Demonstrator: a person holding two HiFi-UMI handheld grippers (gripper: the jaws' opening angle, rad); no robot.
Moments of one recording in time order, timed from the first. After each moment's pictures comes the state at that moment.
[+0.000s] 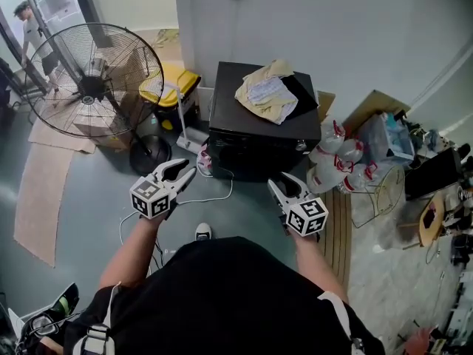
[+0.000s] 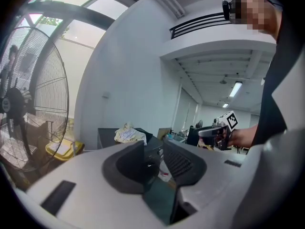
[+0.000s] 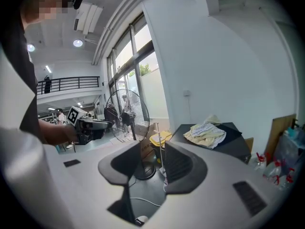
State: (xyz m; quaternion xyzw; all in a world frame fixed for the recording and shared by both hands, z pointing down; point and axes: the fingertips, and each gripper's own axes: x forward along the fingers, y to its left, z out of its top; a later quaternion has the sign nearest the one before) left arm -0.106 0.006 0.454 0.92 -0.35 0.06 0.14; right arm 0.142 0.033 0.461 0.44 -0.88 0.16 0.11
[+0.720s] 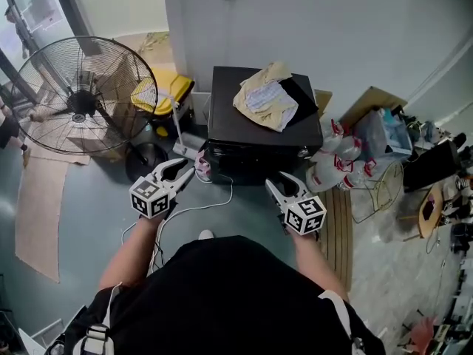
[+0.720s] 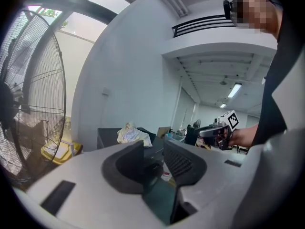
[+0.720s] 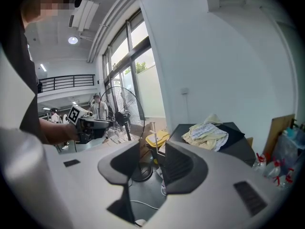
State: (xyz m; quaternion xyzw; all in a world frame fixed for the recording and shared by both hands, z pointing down) left arm -0.126 -0.074 0.464 0.93 -0.33 0.07 0.16; right arm 0.116 -0.032 0.468 0.46 -0.86 0.17 0.12
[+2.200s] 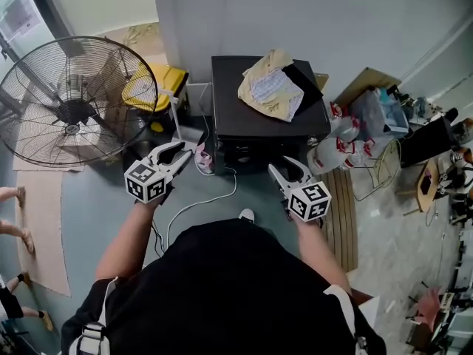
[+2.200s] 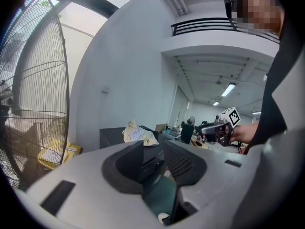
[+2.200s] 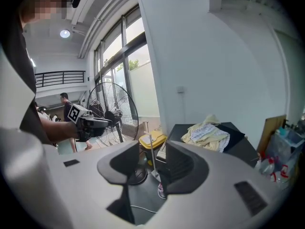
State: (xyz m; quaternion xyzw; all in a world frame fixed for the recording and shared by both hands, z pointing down) left arm -0.190 -0.160 0.481 0.94 -0.28 0.08 0.15; right arm 0.059 -0.088 0.476 0.51 -0.83 0.17 0.13
